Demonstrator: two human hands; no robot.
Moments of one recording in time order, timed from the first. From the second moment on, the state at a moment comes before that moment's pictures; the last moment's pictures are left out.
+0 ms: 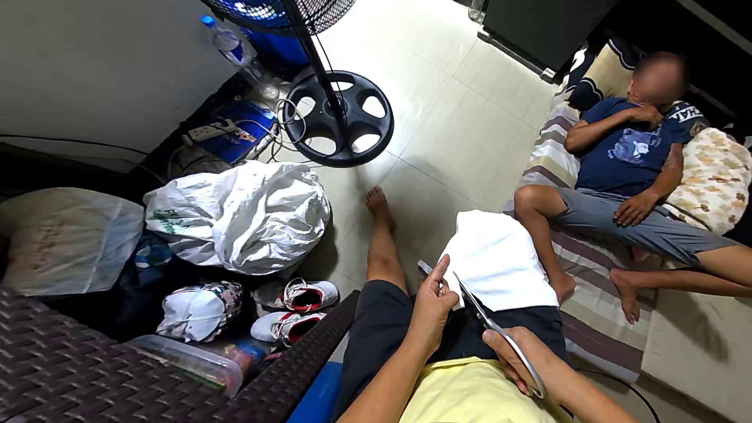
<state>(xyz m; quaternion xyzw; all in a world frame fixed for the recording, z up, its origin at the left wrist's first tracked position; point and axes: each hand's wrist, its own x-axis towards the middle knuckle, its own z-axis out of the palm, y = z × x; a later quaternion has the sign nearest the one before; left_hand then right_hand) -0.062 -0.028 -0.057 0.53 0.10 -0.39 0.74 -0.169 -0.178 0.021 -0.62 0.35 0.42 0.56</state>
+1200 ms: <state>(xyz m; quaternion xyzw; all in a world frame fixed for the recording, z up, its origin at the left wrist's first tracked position) -0.053 -0.030 -0.054 0.52 0.12 -0.38 0.75 -0.154 -0.190 0.030 -0.55 0.35 0.49 0.58</state>
